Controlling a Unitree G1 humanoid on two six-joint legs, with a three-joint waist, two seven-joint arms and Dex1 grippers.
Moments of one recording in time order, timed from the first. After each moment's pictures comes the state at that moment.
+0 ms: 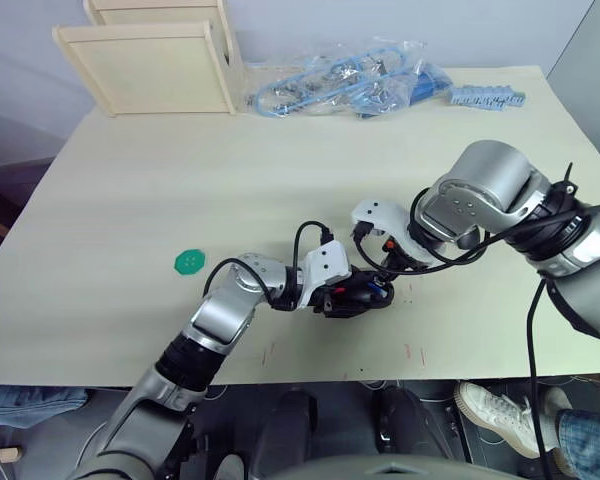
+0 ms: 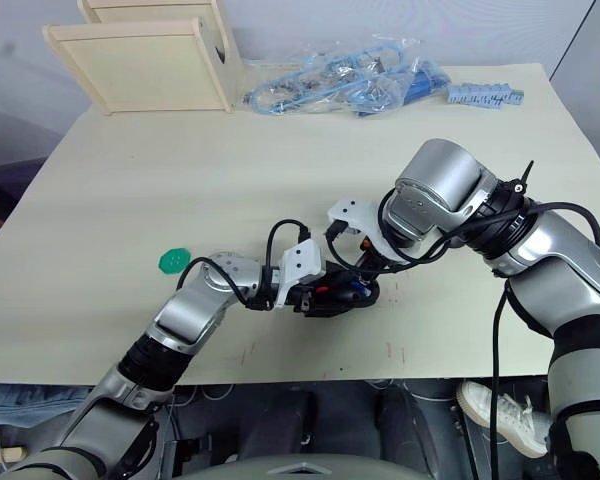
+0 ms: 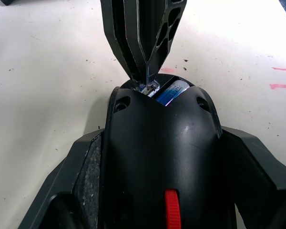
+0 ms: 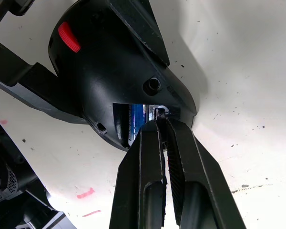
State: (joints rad) left arm -0.46 0.48 -0.40 -0.12 -0.12 0.45 -1.03; right arm -1.29 -0.60 0.81 0.05 0.86 1.61 0.56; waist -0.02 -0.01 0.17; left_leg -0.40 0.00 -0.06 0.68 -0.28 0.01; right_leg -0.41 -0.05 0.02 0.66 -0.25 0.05
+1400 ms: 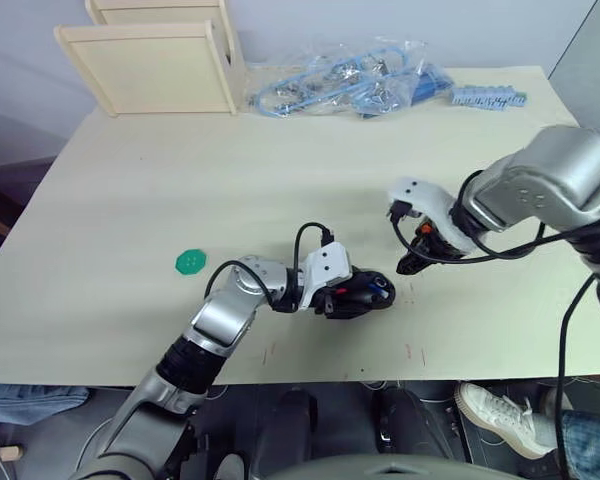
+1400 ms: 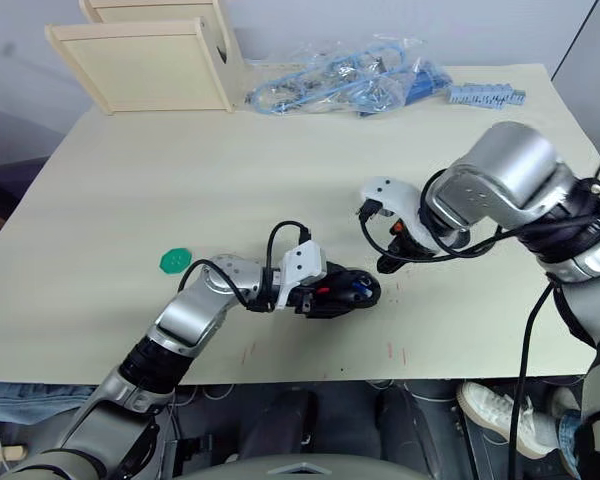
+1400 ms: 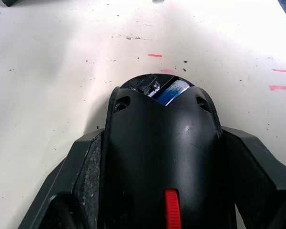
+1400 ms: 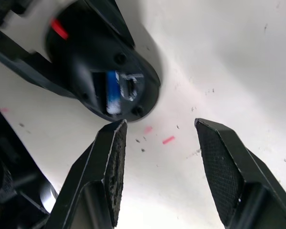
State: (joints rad) left arm -0.44 0.48 -0.40 -0.12 -0.12 0.44 -1.03; right arm -1.13 -0.85 0.55 -0.19 0.89 1.61 0.61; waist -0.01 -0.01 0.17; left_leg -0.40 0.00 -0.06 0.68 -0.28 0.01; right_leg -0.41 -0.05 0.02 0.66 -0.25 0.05
